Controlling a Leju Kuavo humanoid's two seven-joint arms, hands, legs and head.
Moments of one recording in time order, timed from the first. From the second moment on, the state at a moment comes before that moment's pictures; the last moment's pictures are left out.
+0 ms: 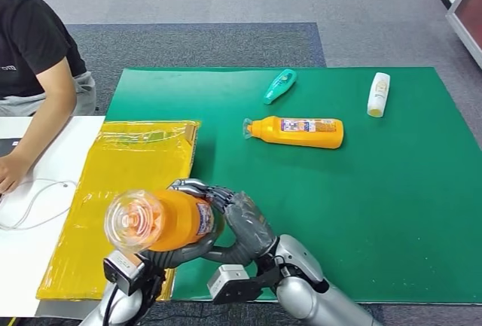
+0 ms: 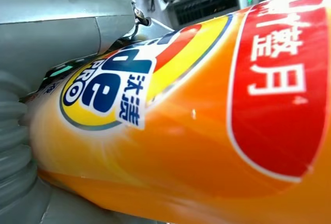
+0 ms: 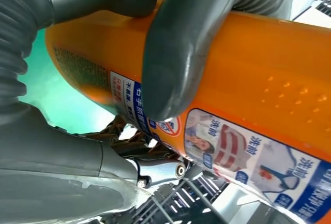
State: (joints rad) left arm -0.04 0.06 -0.42 -1.64 -0.16 0.18 -0.68; right arm -0.30 -0.05 0.90 -1.45 0.46 -0.13 -0.44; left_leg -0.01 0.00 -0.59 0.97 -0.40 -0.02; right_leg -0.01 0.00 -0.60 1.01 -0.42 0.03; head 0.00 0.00
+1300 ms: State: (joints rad) left arm 0.05 0.22 -0.40 -1.73 -0.51 0.38 -0.61; right arm -0.25 0.00 0.93 -1.38 0.49 -0.15 -0.43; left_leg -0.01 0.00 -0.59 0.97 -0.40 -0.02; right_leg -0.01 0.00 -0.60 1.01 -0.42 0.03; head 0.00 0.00
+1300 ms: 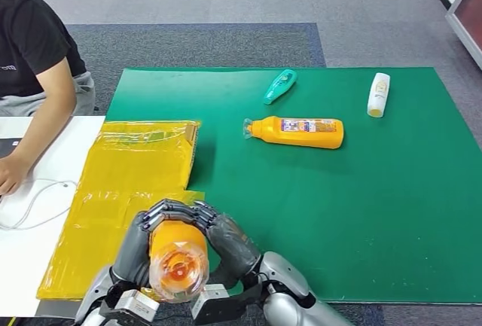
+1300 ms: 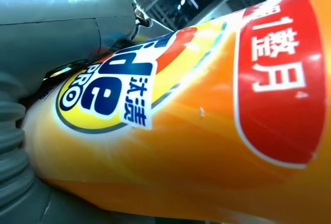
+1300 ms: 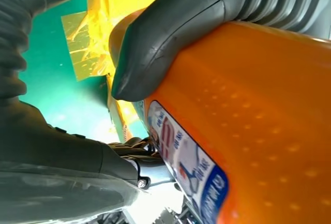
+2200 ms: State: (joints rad) left arm 0.12 0.24 -0.37 -1.82 -0.56 0.44 -0.58; right arm -0.24 0.02 0.95 -1.37 0.57 -0.20 -0.42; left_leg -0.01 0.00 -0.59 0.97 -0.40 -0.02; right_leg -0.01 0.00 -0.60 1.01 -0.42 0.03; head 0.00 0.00
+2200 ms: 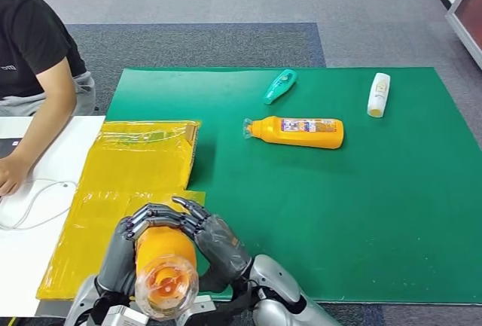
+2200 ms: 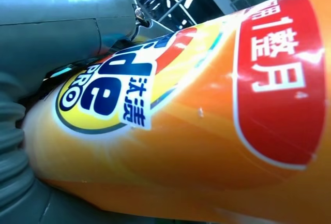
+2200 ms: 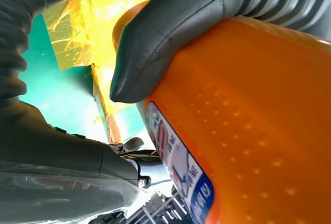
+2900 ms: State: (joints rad) left arm 0.16 0.19 -0.18 -1.88 -0.35 0.52 -0.65; right arm -0.24 0.01 0.93 -1.33 0.59 -0.27 -0.40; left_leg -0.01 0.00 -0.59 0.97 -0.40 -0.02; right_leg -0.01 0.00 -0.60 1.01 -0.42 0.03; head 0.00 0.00
